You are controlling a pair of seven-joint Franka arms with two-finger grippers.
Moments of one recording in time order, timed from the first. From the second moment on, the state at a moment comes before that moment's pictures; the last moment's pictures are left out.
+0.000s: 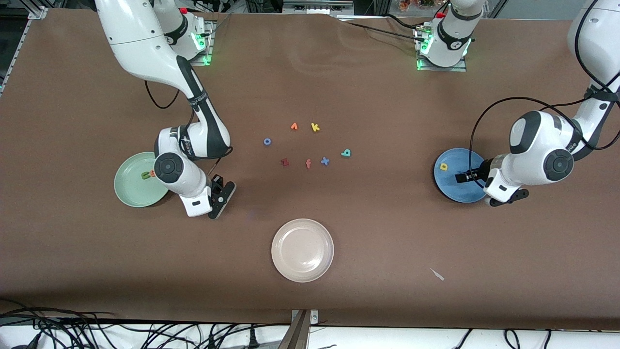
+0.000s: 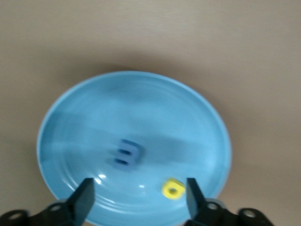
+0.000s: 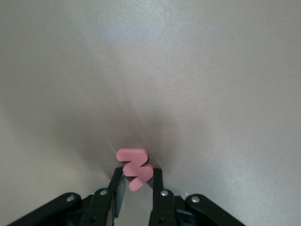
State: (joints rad) left arm 0.72 0.56 -0.76 -1.96 0.31 2.08 -0.50; right arm 0.47 0.70 -0.17 -1.72 0.18 2.39 -0.89
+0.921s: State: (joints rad) left arm 0.33 0.60 -0.90 -1.98 0.29 2.24 -1.44; right arm 0.39 0.55 -0.35 -1.77 0.18 2.05 -0.90
